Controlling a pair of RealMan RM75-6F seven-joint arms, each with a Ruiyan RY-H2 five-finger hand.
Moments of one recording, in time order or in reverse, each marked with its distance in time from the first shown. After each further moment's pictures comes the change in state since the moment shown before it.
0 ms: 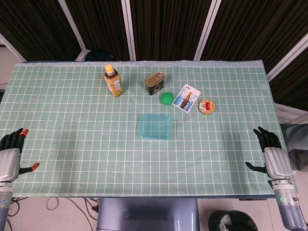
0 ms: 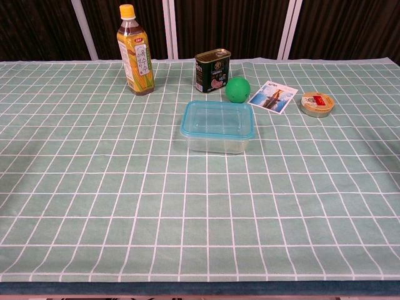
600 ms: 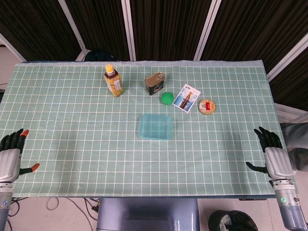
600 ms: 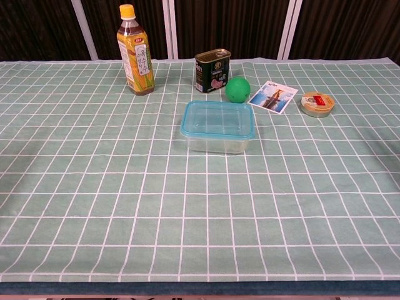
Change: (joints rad) left arm 0.003 0.004 0.005 -0.009 -0.001 0.007 0.015; right arm -0.003 0.007 -0.001 -0.006 -0.007 0.009 0.005
